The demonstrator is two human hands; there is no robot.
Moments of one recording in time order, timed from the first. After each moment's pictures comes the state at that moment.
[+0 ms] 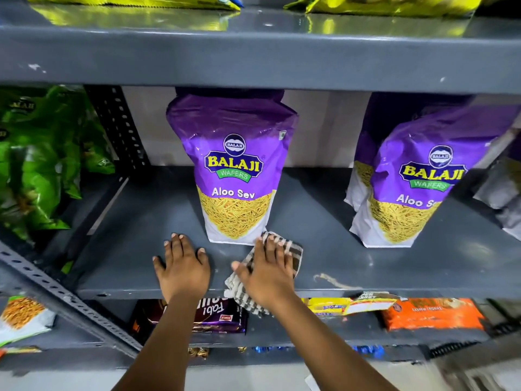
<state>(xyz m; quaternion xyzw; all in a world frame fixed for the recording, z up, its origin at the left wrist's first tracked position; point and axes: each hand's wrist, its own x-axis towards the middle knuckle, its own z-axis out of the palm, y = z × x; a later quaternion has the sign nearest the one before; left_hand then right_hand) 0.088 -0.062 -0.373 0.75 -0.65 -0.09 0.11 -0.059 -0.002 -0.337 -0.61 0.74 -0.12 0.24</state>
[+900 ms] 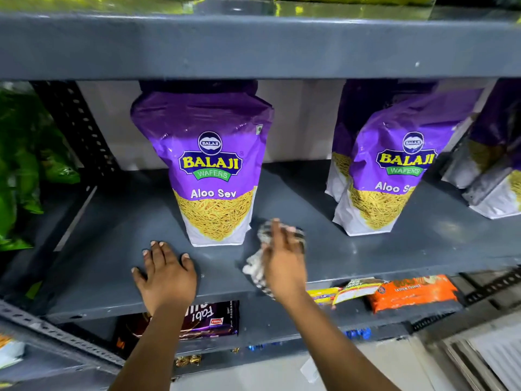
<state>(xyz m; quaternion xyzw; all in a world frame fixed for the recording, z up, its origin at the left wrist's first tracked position) 0.087 -0.061 -0.372 0.74 -0.65 -0.09 0.11 -0.096 -0.004 -0.342 -0.54 0.80 -0.23 0.14</state>
